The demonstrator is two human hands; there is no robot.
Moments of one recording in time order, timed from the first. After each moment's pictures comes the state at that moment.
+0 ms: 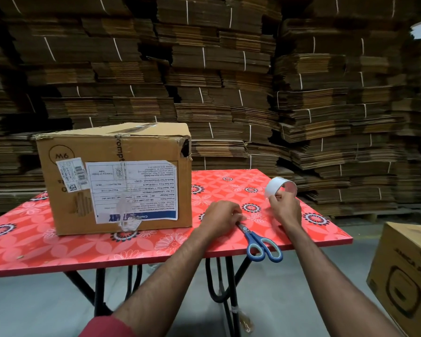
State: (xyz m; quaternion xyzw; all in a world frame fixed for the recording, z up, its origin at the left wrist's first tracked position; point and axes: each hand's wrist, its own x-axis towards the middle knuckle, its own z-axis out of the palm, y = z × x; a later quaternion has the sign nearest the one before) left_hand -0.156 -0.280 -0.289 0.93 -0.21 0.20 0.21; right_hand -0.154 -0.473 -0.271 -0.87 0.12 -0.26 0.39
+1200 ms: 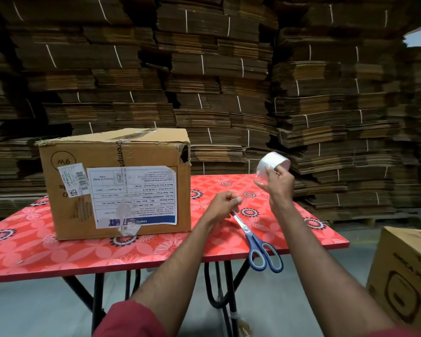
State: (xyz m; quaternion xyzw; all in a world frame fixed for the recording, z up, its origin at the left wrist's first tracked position) left_hand -0.152 -0.284 -0.260 0.77 -0.17 0.03 0.61; right_hand -0.129 -0.445 -0.212 -0.57 0.01 -0.31 0.76
